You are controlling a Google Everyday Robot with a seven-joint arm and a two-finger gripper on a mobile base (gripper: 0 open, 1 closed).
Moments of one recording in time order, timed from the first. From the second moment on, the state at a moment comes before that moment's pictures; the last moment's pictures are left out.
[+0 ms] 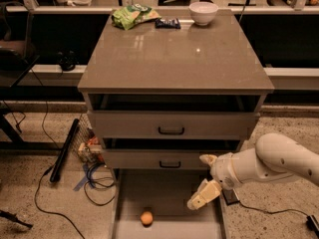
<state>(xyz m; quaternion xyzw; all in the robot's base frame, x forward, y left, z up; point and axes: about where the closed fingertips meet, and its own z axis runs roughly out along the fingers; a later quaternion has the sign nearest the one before) 0.447 -0.113 0.598 -0.48 0.78 0.30 0.27</state>
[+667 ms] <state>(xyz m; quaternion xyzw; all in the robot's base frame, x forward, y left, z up) 0.446 -0.106 0.534 -0.49 0.79 0.28 0.24</state>
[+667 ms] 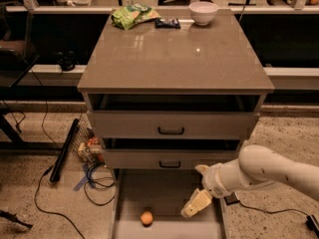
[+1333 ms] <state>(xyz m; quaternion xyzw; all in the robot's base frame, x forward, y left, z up) 0.479 -0.112 0.403 -0.49 0.81 0.19 0.27</state>
